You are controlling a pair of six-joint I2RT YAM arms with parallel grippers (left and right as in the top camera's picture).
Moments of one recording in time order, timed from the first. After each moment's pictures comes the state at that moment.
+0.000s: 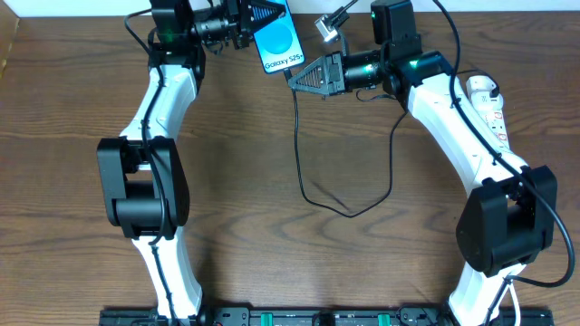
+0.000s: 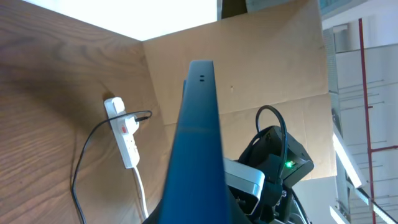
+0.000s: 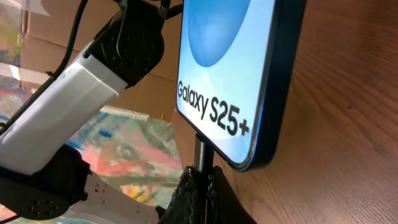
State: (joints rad) left arm -0.03 2.14 1.70 0.49 1.34 -1.35; right arm 0.33 1.96 1.69 -0.41 -1.16 0.45
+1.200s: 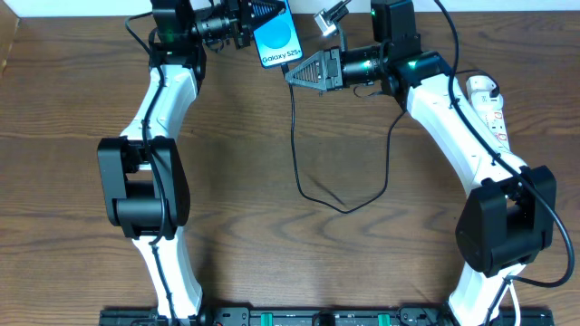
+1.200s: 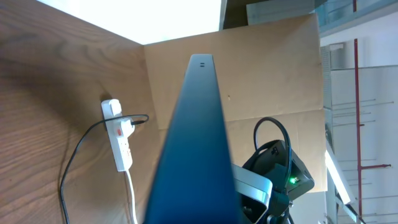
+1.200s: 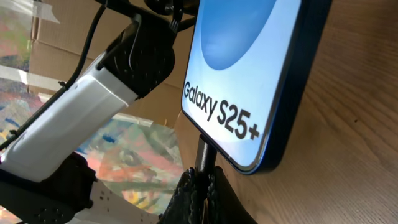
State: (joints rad) left arm -0.03 2.14 1.71 0.49 1.30 -1.42; right arm 0.34 1.96 1.68 -0.32 -1.16 0.52
